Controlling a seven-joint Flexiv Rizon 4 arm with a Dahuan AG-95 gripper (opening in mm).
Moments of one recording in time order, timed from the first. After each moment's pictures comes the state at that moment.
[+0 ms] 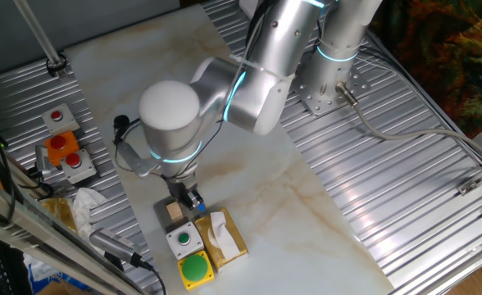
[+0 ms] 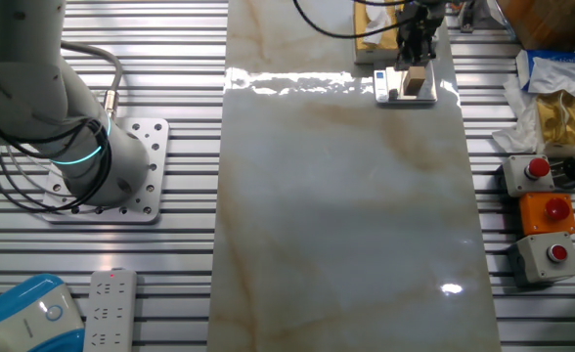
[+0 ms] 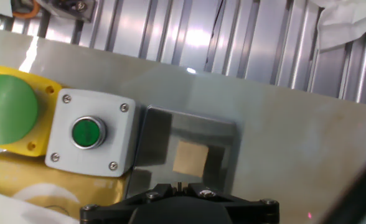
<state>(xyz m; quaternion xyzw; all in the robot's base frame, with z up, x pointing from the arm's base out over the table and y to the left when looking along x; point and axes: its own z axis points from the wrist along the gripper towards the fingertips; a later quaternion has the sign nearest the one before) 0.589 0.191 0.065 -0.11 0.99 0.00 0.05</state>
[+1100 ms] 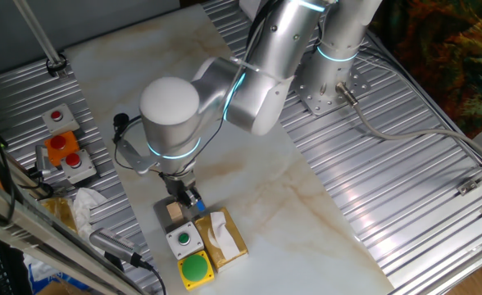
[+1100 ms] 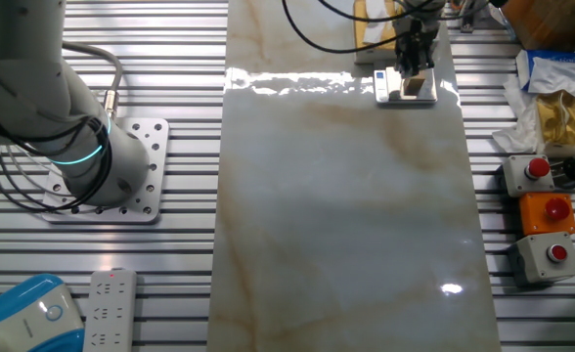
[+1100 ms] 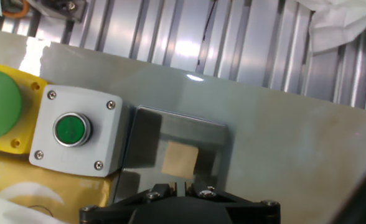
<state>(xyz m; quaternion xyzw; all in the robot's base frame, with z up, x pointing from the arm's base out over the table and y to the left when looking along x) 0.598 0.192 0.058 -0.12 0.99 0.01 0.04</state>
